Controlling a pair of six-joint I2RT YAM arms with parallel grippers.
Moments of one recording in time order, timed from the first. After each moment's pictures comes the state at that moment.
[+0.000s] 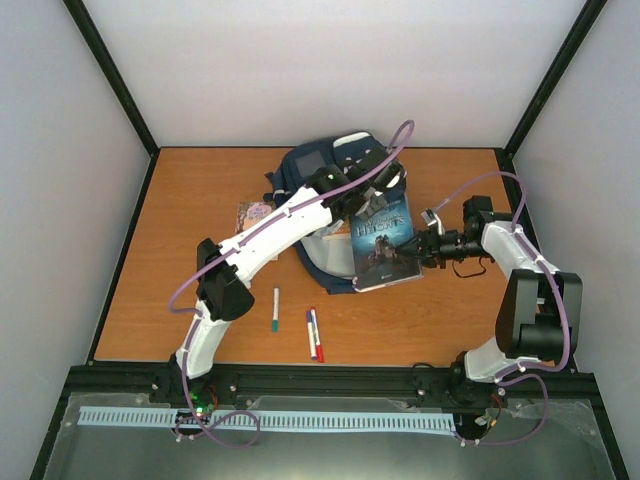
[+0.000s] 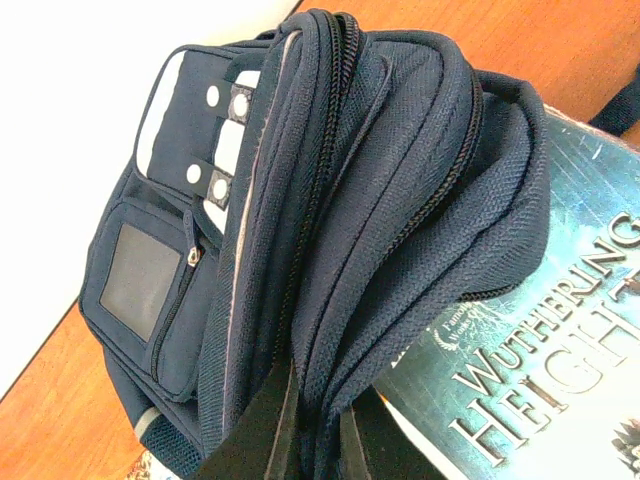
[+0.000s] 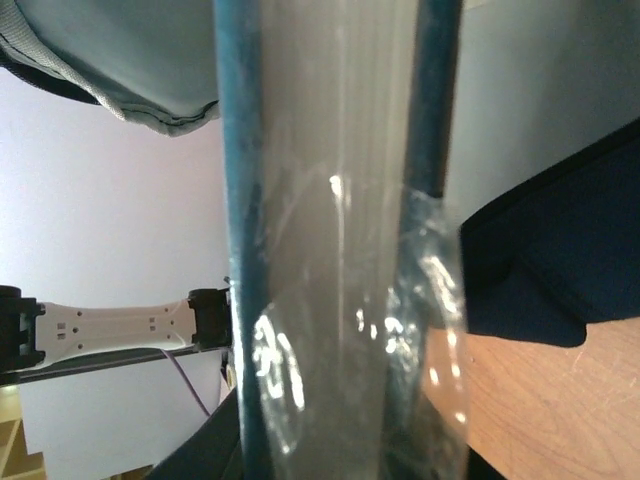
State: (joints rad) left arm -0.93 2.14 2.30 -1.03 -0.46 0.14; right arm -0.08 1.53 1.01 -0.95 -1.17 -0.06
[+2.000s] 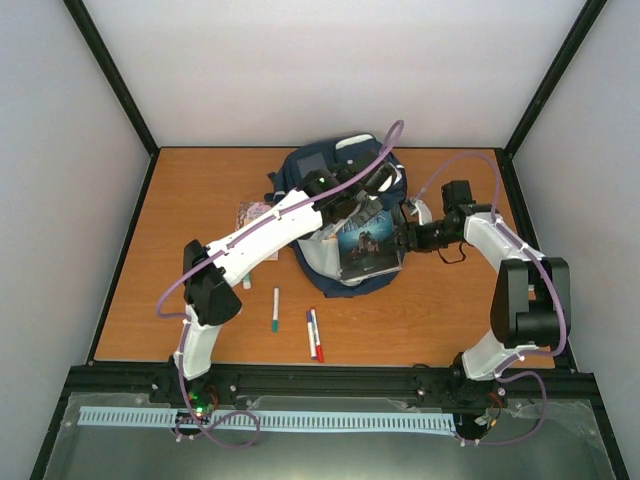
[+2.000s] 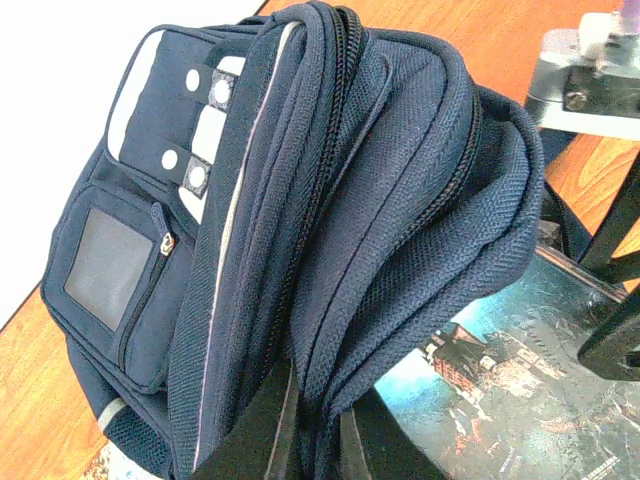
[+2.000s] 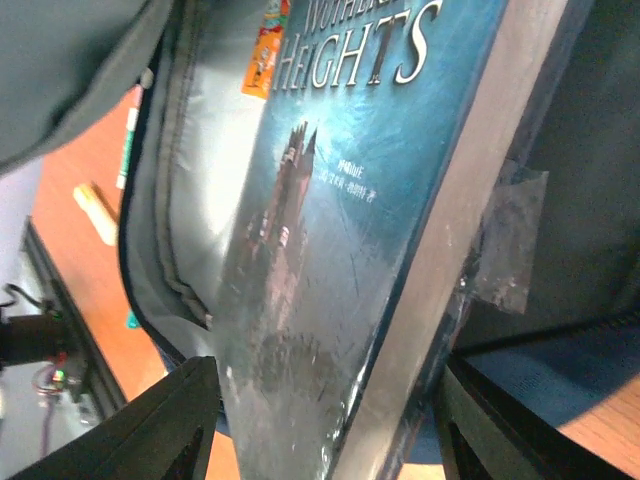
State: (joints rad) left arm -0.92 2.04 2.16 -0.98 -0.38 0.10; right arm 0.06 1.62 1.09 -0.71 -0.84 -0.10
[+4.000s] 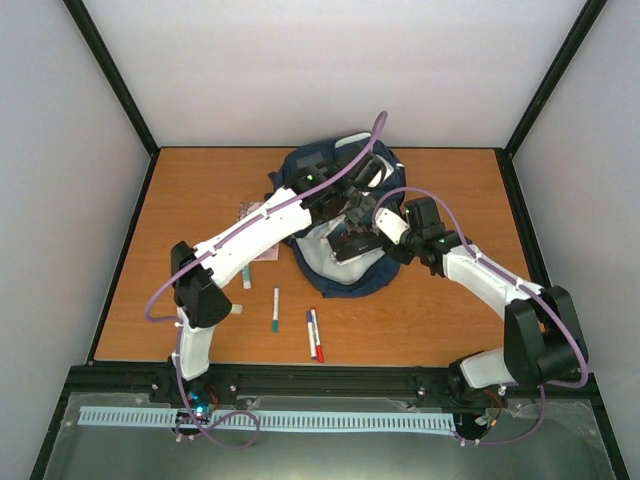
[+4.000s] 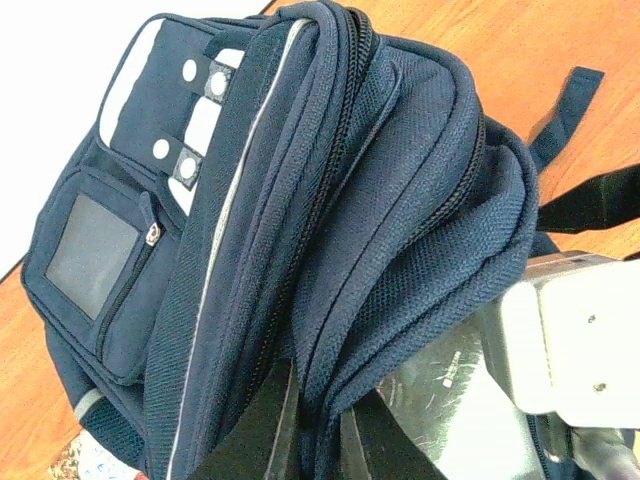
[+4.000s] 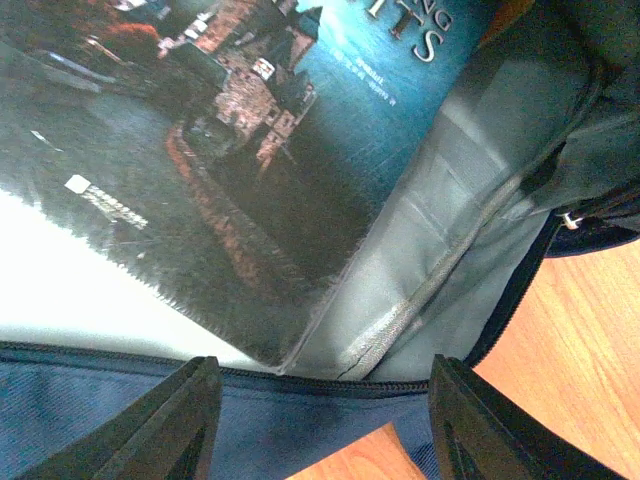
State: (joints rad) left arm -0.90 1.97 2.10 -0.96 -0.33 0.05; right arm 0.37 1.42 0.85 -0.25 -0.03 -0.71
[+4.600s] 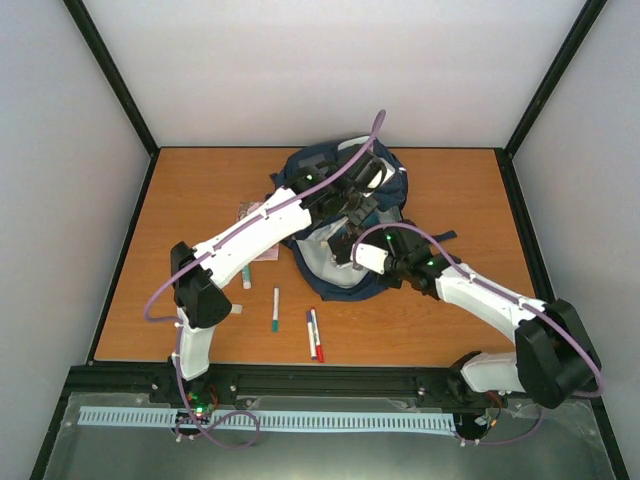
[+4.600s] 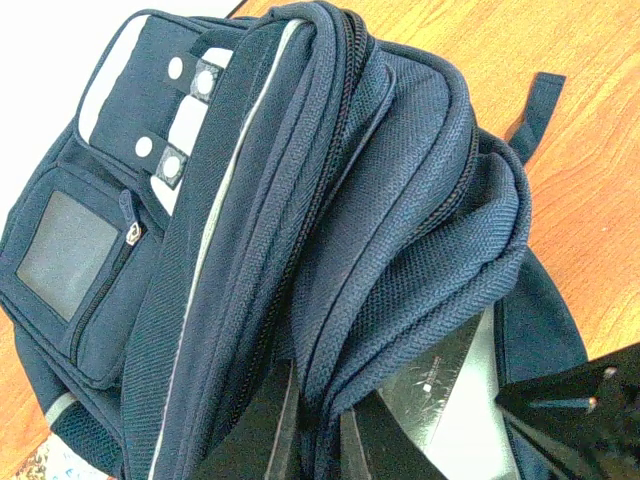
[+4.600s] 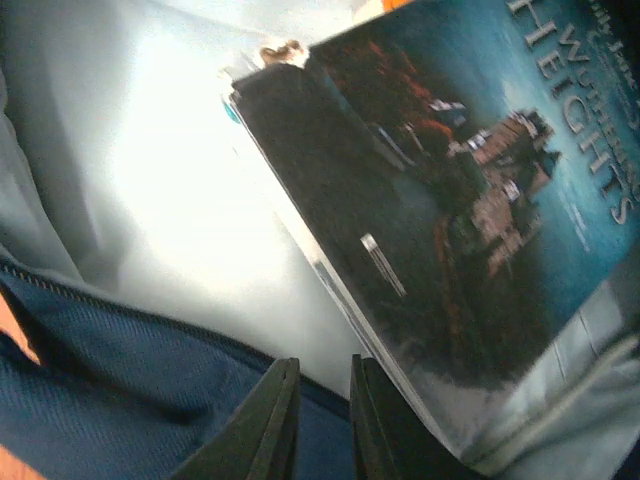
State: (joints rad) left arm -0.90 1.97 2.10 -0.97 -0.27 0.02; right arm 0.54 1.29 0.73 -0.30 -0.07 -0.89
